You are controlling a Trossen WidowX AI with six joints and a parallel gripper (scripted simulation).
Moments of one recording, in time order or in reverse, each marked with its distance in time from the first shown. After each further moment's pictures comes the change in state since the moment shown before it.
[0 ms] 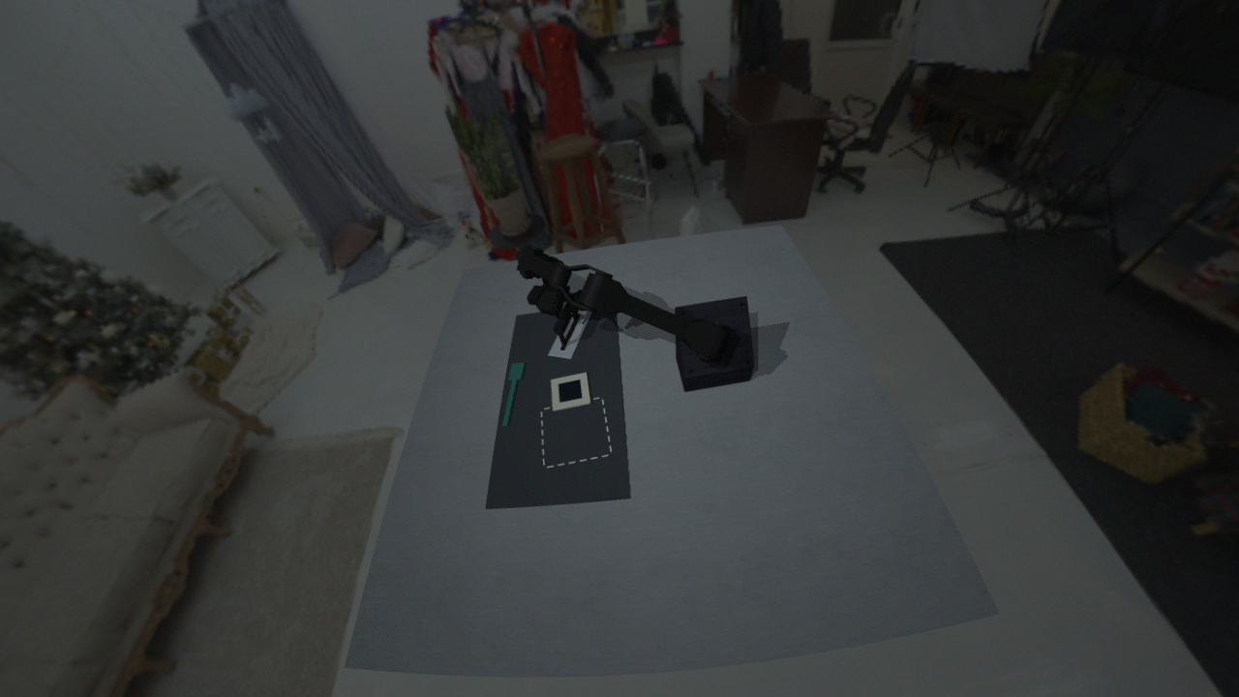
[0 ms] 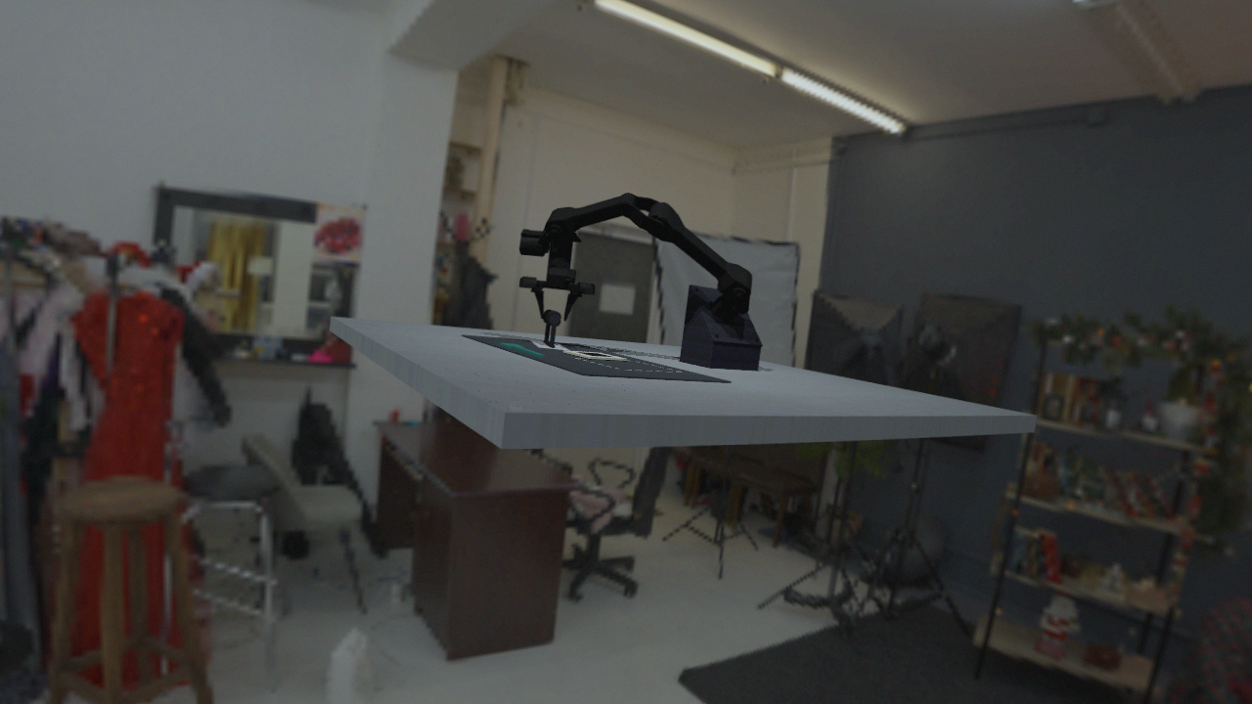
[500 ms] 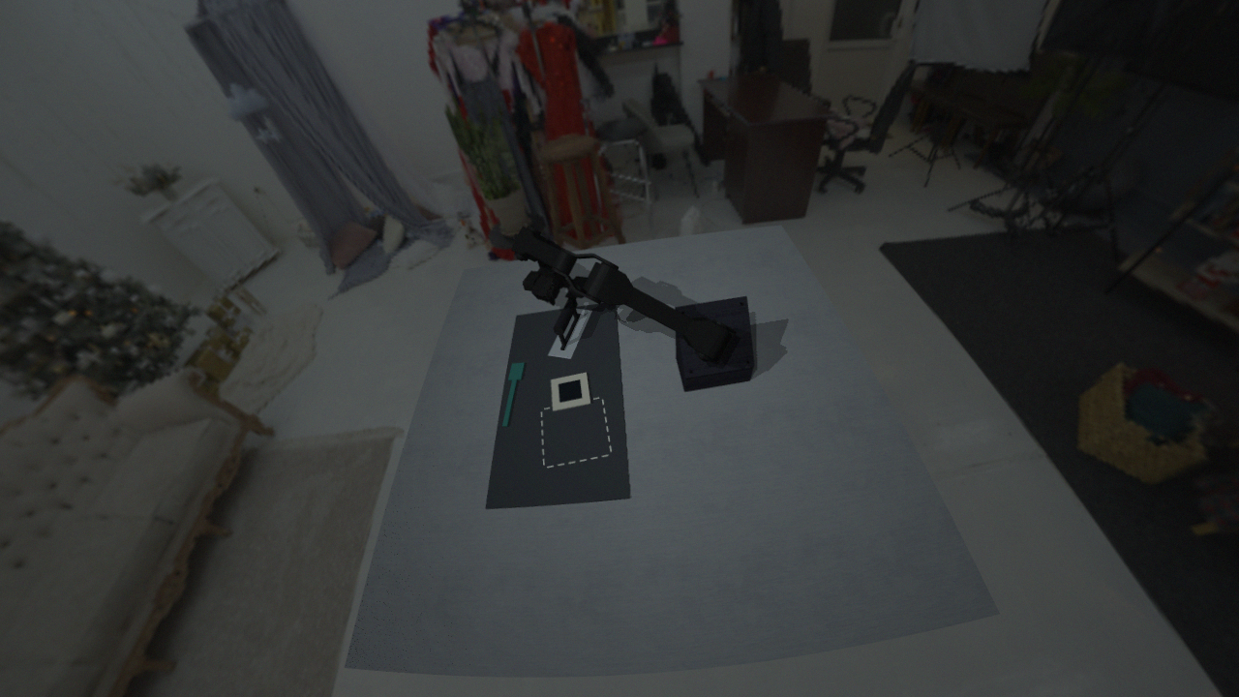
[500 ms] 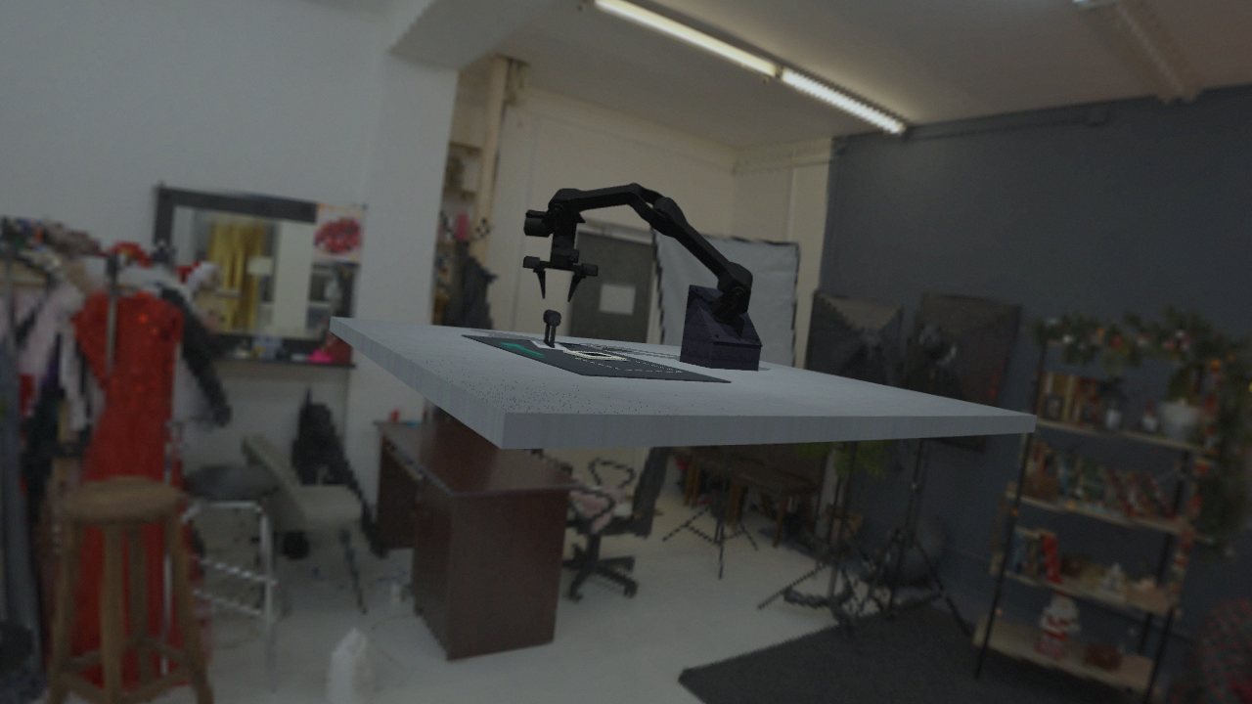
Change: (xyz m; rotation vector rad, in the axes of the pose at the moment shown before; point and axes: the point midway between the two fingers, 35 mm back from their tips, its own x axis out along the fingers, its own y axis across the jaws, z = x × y) arm -0.049 0.003 -0.003 0.030 -0.005 -0.016
